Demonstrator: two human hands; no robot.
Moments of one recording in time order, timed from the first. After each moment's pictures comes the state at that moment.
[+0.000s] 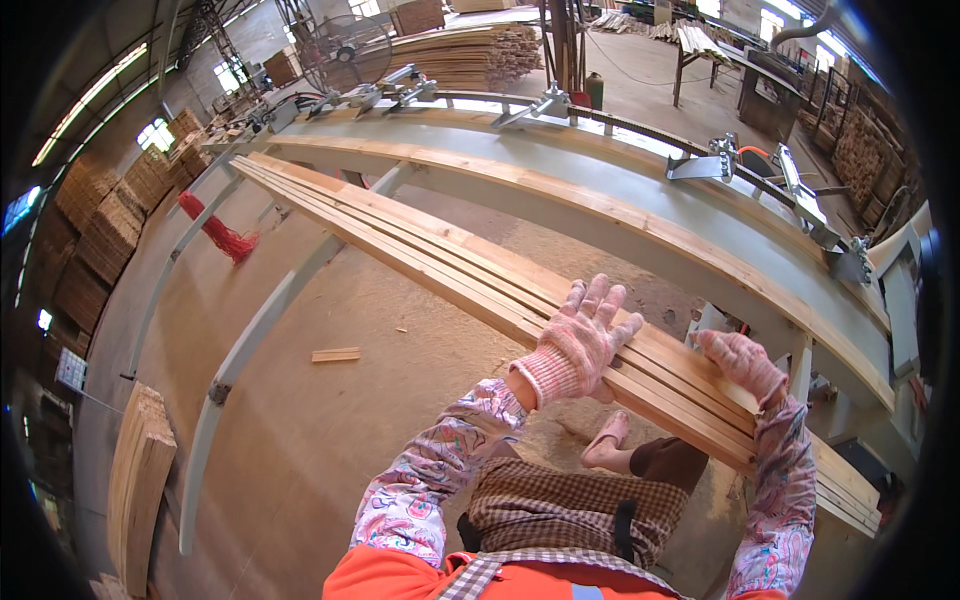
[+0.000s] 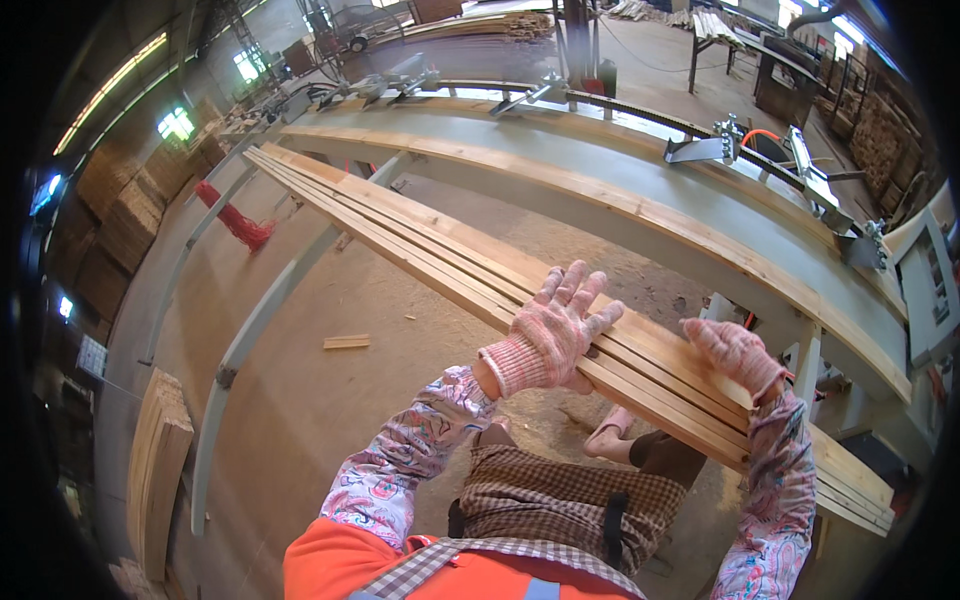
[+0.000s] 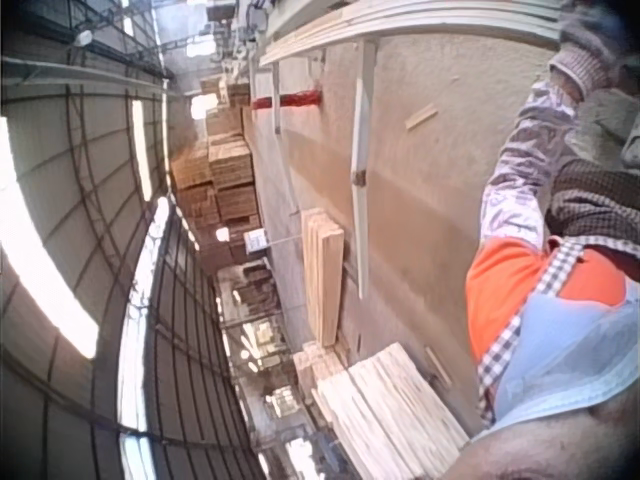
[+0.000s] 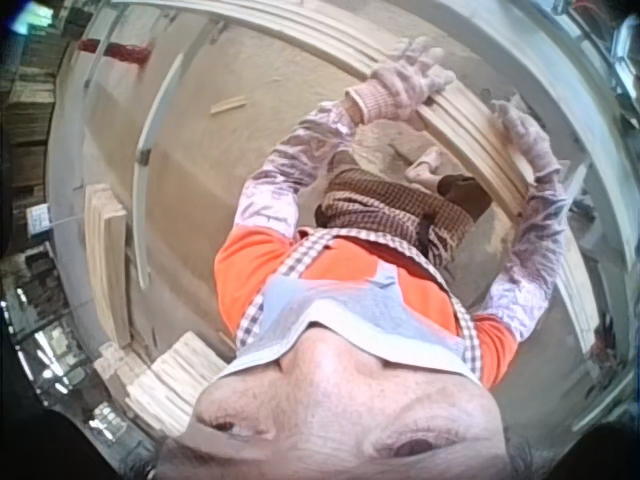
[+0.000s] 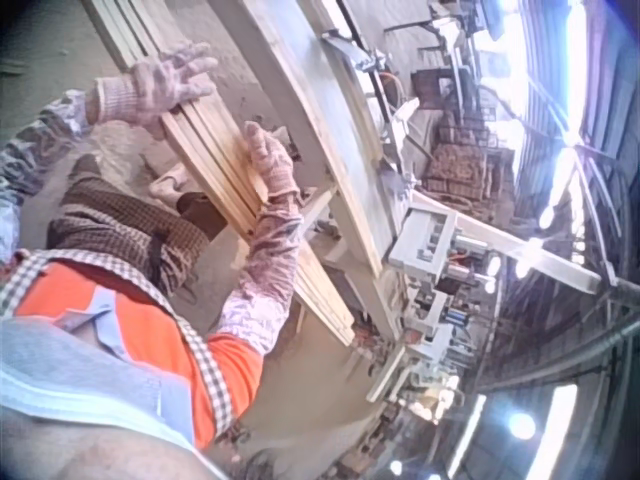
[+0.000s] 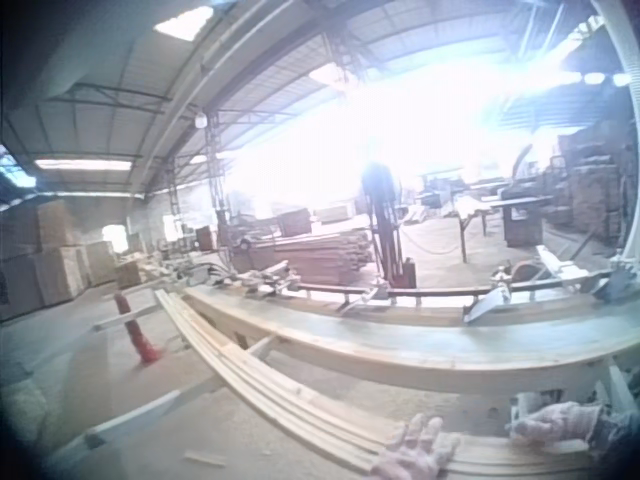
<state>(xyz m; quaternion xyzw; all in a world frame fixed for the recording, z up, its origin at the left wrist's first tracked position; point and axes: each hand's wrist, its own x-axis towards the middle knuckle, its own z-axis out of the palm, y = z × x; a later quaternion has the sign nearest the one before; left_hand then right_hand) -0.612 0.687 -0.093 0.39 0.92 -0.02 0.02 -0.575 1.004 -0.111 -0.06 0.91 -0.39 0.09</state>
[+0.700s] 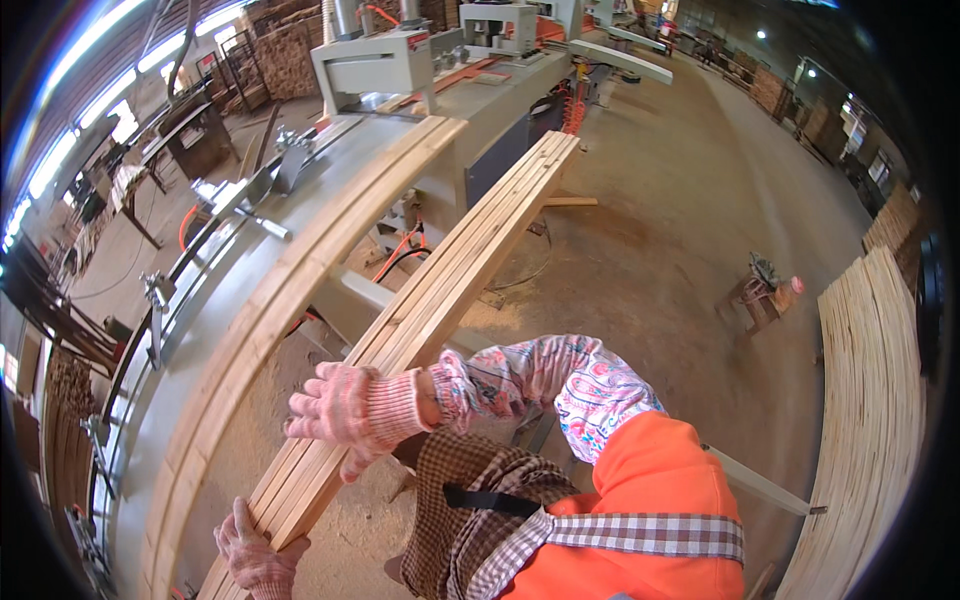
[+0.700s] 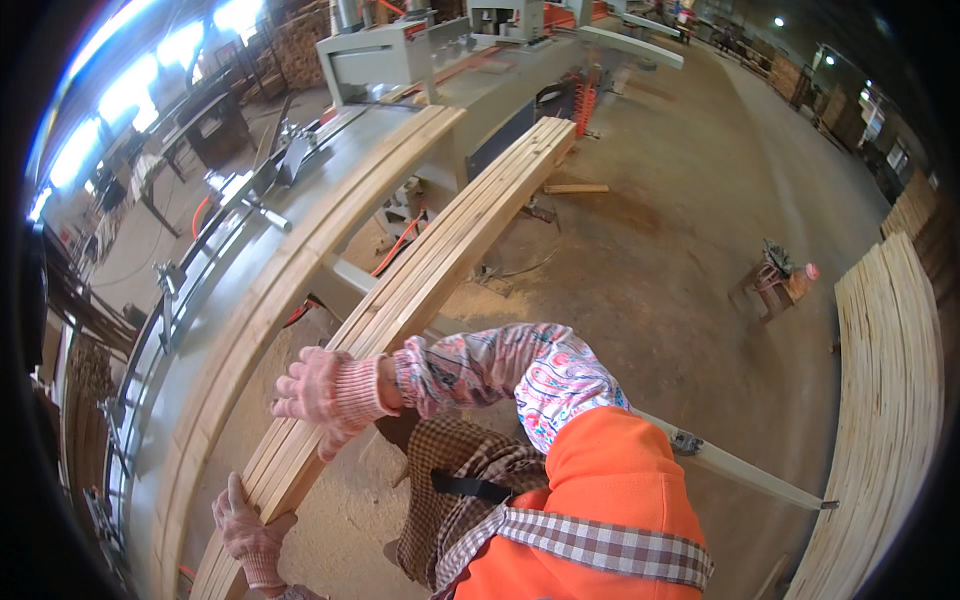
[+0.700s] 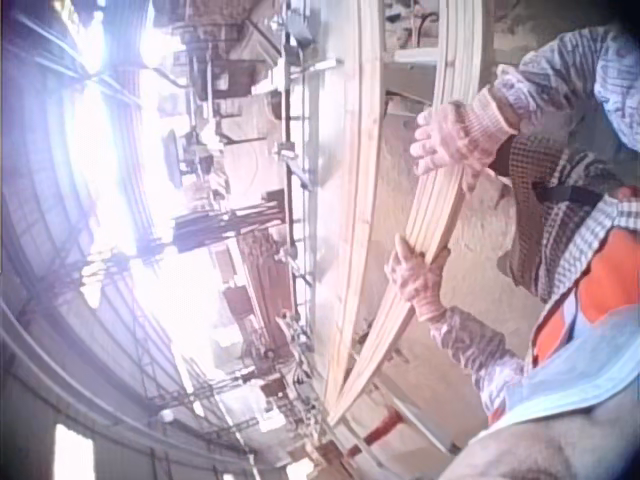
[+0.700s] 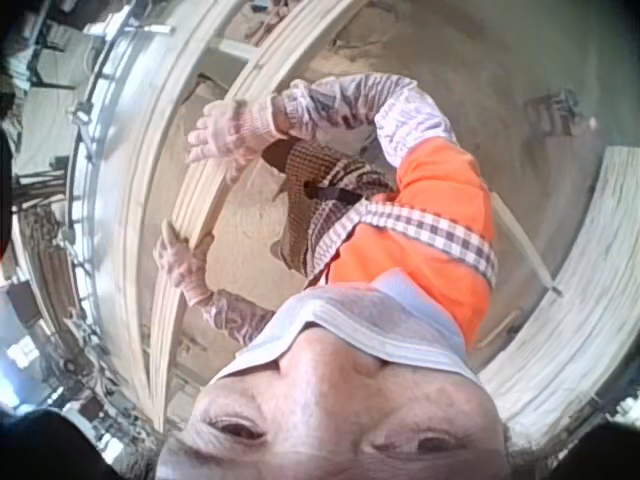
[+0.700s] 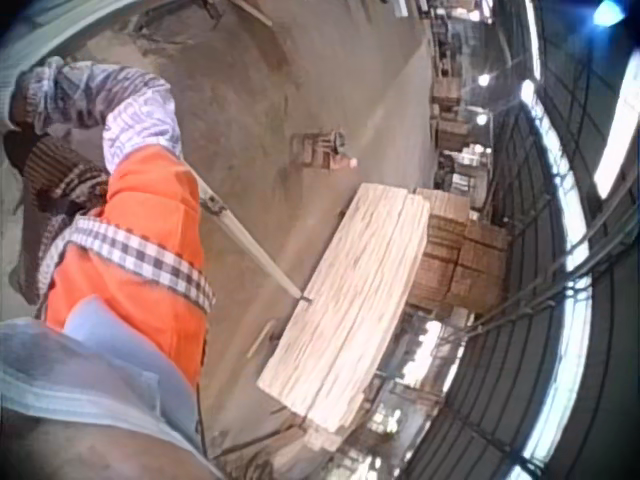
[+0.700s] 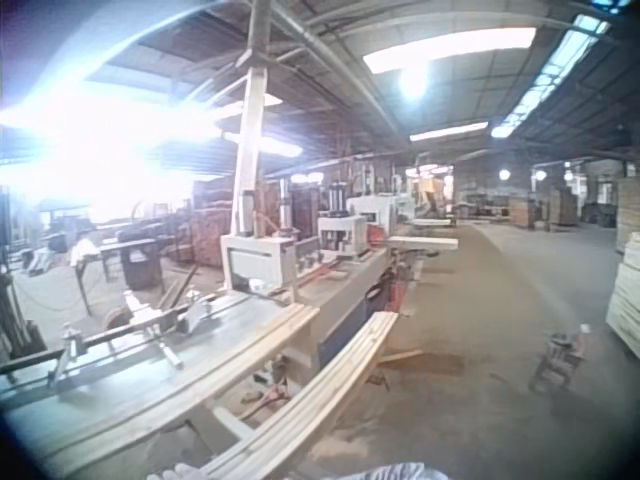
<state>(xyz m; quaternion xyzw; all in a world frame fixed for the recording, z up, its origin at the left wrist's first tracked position) -0.599 0.661 -0.111 0.44 0.89 0.06 -0.10 -0.427 0.965 -0.079 -0.05 1.00 -0.04 -0.03</state>
